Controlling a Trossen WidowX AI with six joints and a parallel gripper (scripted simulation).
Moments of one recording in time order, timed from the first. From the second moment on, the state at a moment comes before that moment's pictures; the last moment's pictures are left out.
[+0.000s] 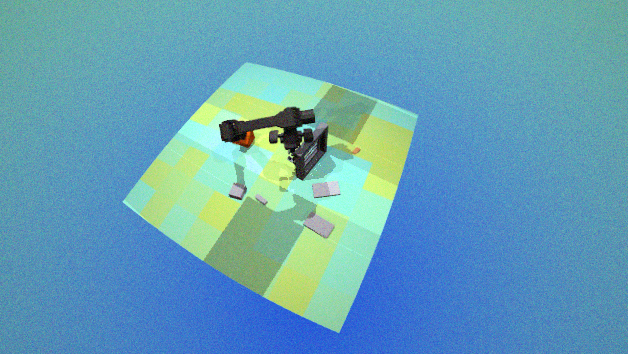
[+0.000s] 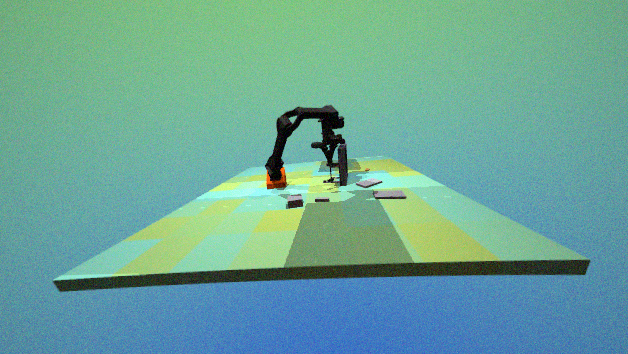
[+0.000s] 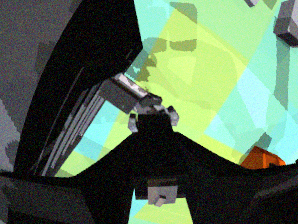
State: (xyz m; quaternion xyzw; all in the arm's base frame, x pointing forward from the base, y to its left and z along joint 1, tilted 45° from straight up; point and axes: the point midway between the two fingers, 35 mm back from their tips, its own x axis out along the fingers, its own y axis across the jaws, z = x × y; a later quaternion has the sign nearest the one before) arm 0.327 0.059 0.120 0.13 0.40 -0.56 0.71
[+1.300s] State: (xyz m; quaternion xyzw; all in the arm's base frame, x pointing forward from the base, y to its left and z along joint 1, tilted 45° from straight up) arm 0.326 0.059 0.119 0.45 0.08 -0.69 0.56
